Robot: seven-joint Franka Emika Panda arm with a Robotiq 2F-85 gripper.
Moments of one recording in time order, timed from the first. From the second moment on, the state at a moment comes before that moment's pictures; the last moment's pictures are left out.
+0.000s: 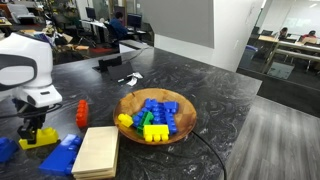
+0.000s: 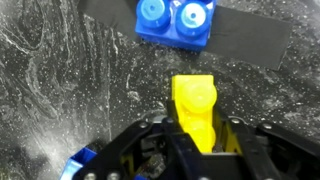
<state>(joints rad) 0.23 -0.05 0.25 -2.39 0.23 2.13 1.01</state>
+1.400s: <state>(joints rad) 0.01 -0.08 0.10 -2.02 -0.36 1.98 1.02</state>
